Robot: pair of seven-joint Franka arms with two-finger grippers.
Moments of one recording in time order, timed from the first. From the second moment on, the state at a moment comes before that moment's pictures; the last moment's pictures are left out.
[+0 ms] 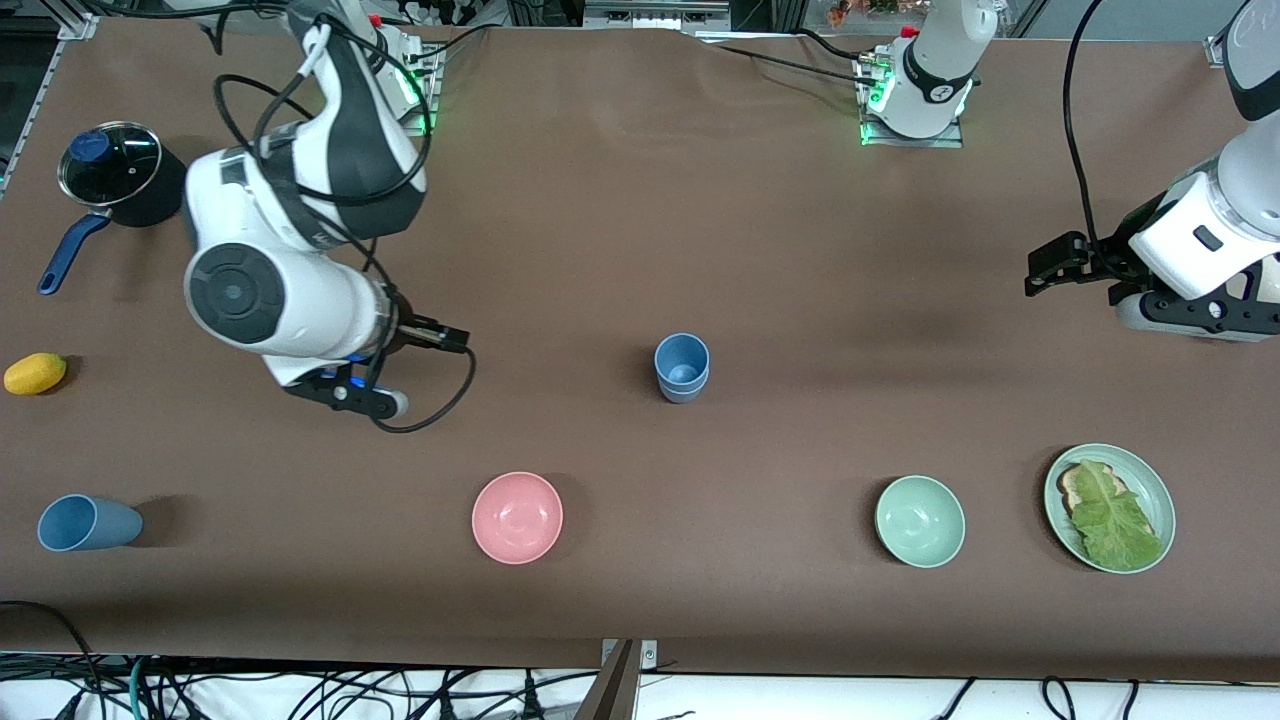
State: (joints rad) left arm 0.00 0.13 -0.07 -1.52 -0.05 1.59 0.01; right arm 0.50 0.53 -0.25 -1.24 0.21 1.49 0.49
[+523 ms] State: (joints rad) left arm 0.00 0.12 -0.08 -1.52 -0.01 1.55 0.01; right arm 0.20 0.21 -0.17 -1.57 0.07 1.64 0.04
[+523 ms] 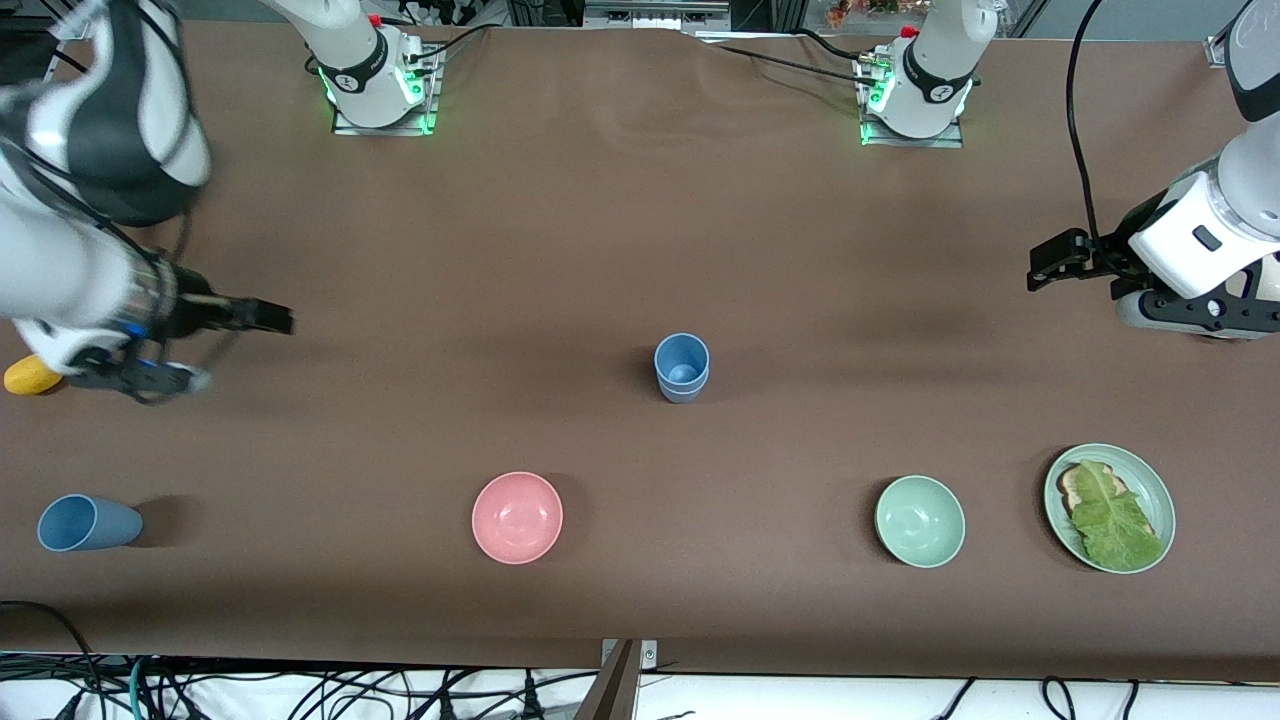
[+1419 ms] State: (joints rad) left arm 0.03 -0.06 -0.09 -1.75 -0.01 1.64 0.08; right arm 0.02 -0.08 -0.04 -1.73 0.04 1.65 0.03
